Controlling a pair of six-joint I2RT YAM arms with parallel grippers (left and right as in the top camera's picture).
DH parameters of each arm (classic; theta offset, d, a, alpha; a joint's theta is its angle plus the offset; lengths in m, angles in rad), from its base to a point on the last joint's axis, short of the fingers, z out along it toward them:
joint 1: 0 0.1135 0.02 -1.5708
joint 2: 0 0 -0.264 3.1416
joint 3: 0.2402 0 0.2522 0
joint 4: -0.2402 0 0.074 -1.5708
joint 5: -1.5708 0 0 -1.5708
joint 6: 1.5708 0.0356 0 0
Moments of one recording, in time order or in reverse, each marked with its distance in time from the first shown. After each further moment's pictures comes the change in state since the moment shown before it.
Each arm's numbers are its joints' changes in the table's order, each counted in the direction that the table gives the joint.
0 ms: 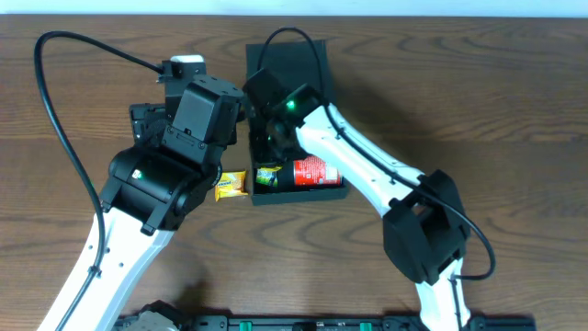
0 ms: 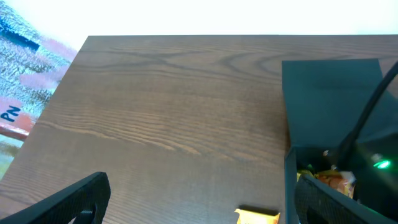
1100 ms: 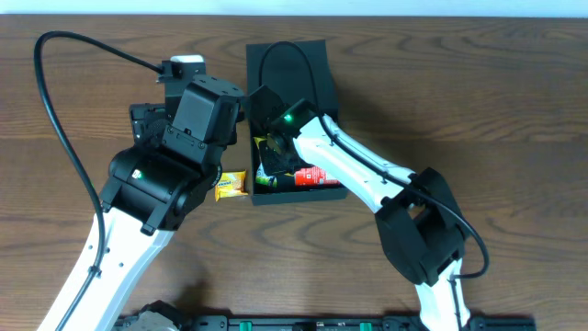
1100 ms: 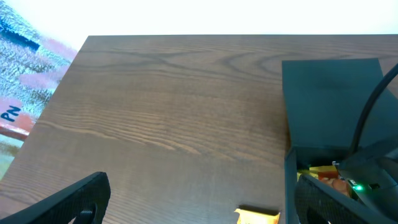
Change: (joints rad) left arm 0.000 0.000 0.000 -0.001 0.000 0.000; right arm 0.008 0.000 -0.107 0.052 -0.226 -0.037
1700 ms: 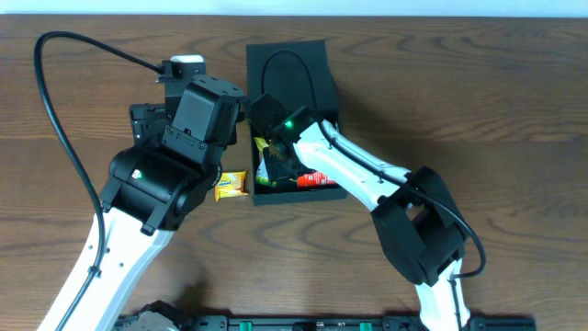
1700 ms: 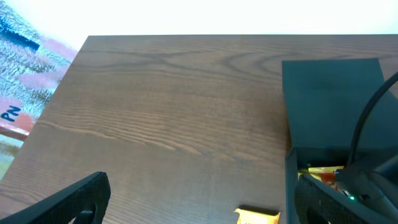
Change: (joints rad) left arm 0.000 0.000 0.000 0.000 0.000 0.000; right arm 0.000 0.000 -0.068 0.040 -0.021 -0.002
